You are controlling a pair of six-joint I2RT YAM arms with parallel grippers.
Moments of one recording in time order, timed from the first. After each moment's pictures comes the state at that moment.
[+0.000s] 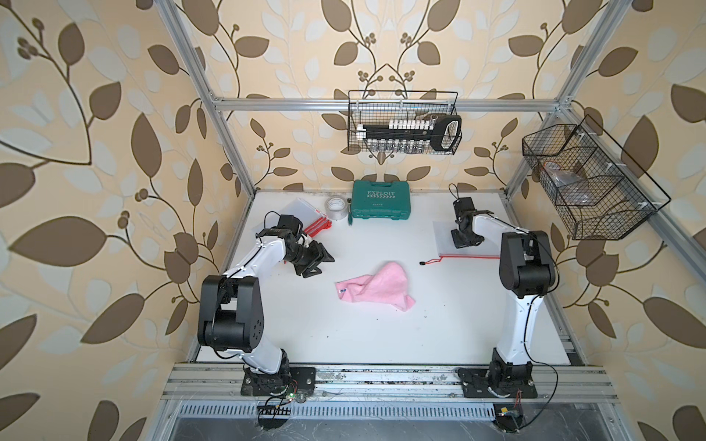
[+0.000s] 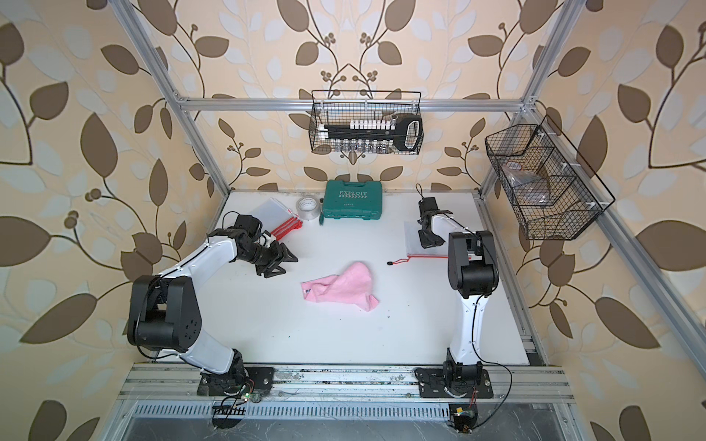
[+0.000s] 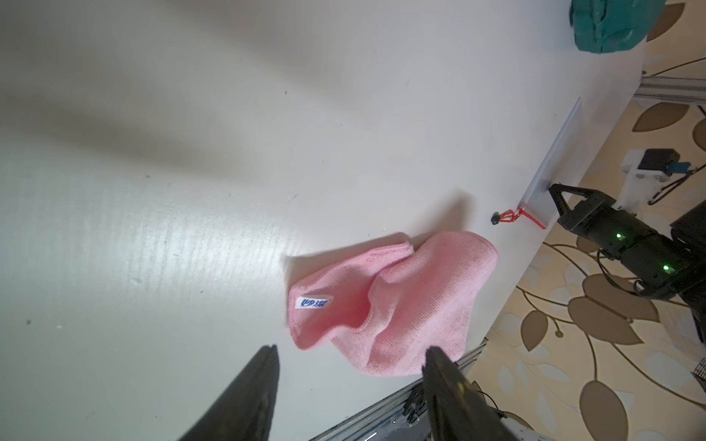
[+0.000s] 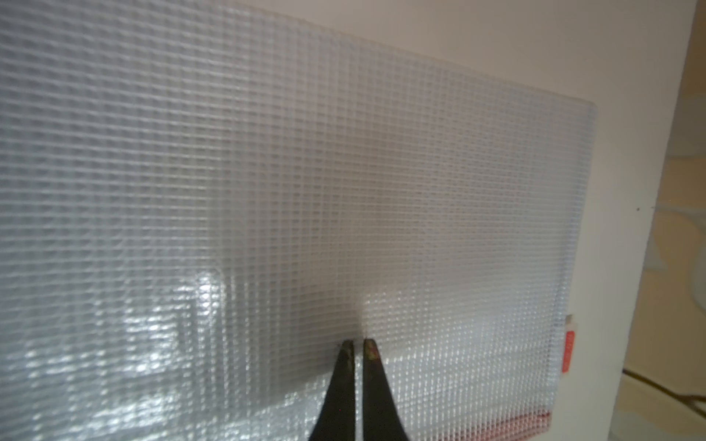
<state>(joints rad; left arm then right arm) -0.02 1.58 1.09 -0.79 0.60 -0.59 0.02 2.13 1.52 -0.63 0.38 -0.08</state>
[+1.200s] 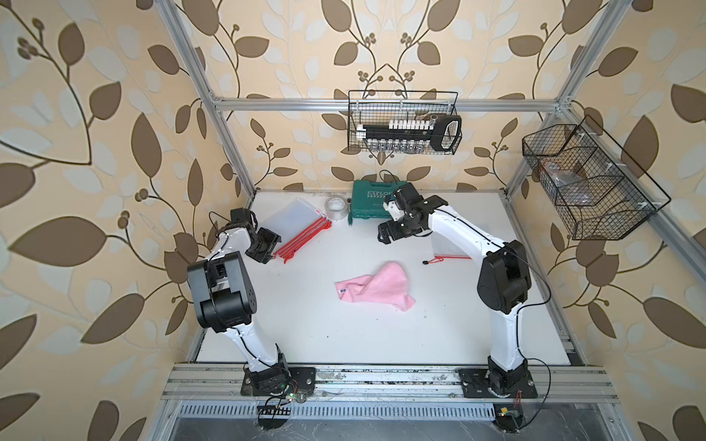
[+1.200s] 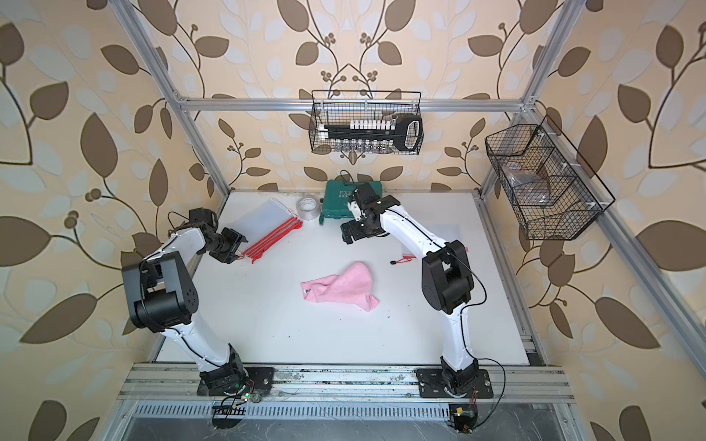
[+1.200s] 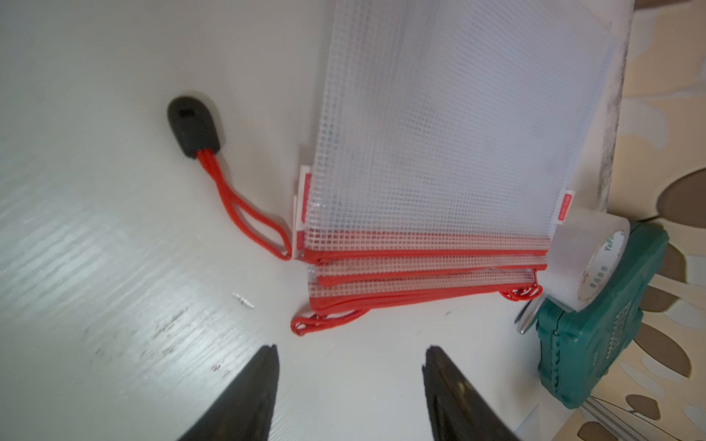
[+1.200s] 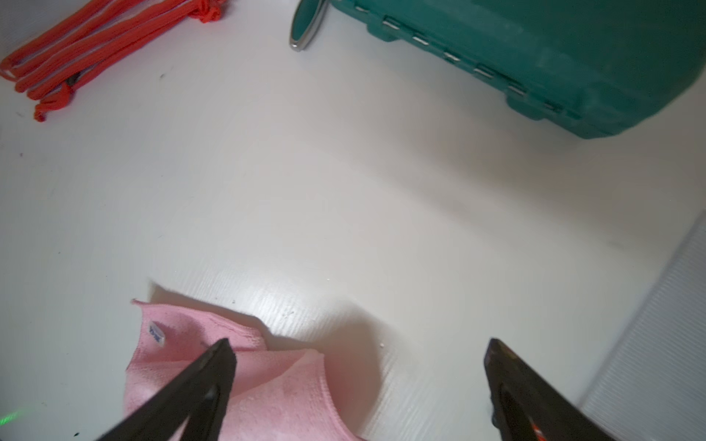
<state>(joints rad) 0.36 1.81 1.27 -0.60 0.30 -0.80 0.51 2.10 1.89 -0.89 -0.10 0.13</state>
